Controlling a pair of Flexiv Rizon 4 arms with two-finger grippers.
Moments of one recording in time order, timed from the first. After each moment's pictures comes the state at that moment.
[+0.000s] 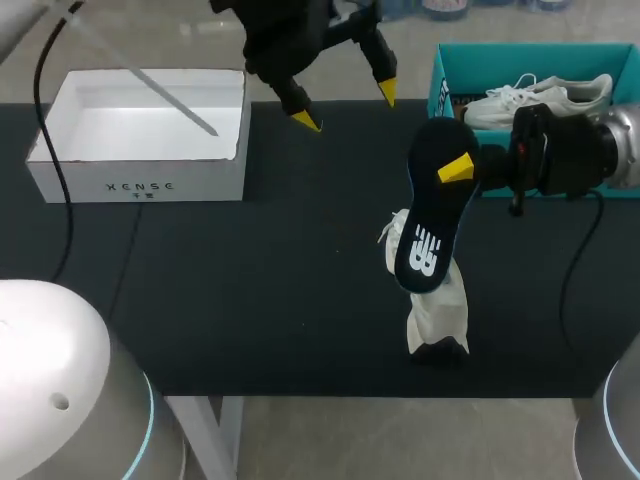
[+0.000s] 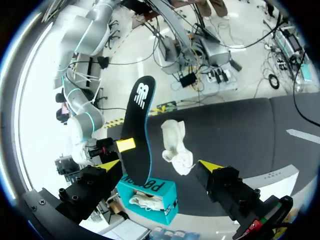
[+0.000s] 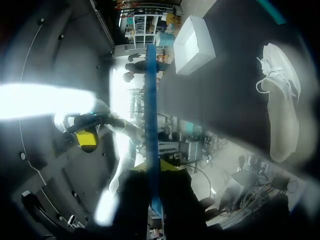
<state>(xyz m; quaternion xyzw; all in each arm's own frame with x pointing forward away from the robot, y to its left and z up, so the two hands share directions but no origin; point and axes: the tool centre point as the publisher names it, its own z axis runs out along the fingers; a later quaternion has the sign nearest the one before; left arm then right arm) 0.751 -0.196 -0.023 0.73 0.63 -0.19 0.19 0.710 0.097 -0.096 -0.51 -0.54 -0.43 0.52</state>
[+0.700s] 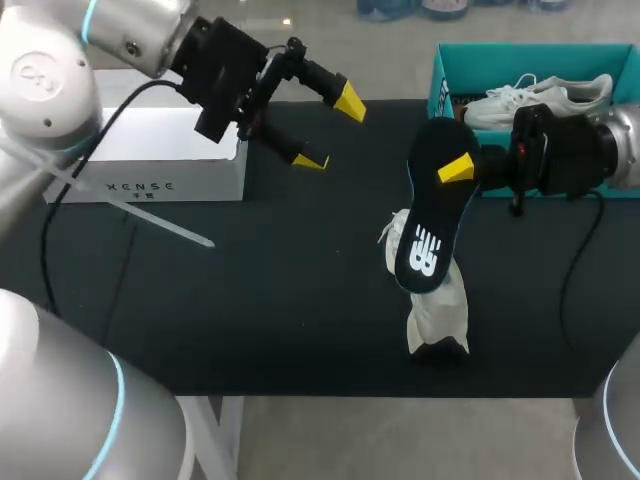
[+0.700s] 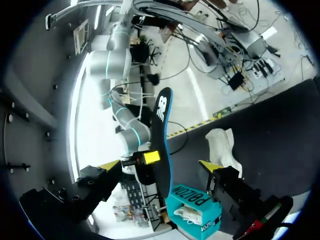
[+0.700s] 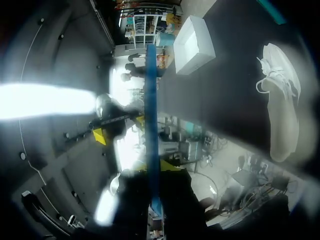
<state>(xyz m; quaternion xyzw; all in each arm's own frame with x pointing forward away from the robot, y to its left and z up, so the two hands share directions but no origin) 0.740 -0.192 -0.049 0.68 0.50 -0.42 0.33 0.710 0.097 -0.096 -0.51 -0.54 -0.43 0.52</state>
